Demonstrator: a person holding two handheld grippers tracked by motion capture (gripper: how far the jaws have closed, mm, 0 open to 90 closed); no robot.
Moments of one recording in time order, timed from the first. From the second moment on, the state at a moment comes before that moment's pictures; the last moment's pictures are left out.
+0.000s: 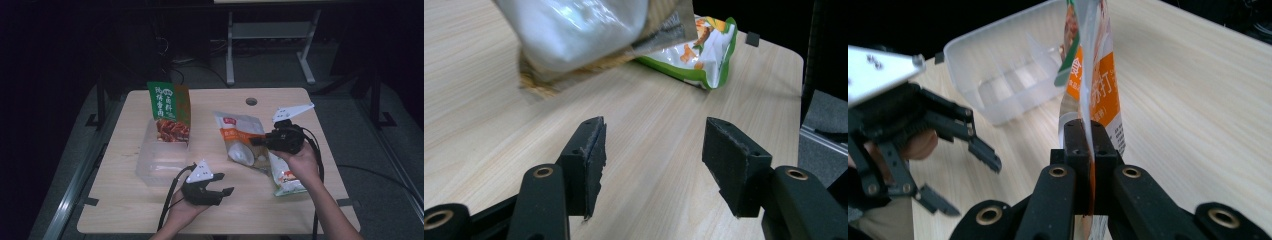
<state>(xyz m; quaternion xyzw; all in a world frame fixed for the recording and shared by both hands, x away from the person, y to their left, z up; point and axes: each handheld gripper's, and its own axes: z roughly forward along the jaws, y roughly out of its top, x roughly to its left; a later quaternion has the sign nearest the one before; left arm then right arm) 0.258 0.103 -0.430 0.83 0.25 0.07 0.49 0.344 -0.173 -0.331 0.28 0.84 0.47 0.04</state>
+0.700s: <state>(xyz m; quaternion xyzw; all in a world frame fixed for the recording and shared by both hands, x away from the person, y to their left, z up) 0.248 0.105 -0.426 0.84 0.25 0.07 0.49 0.364 -0.102 -0.293 0.22 0.84 0.50 0.03</state>
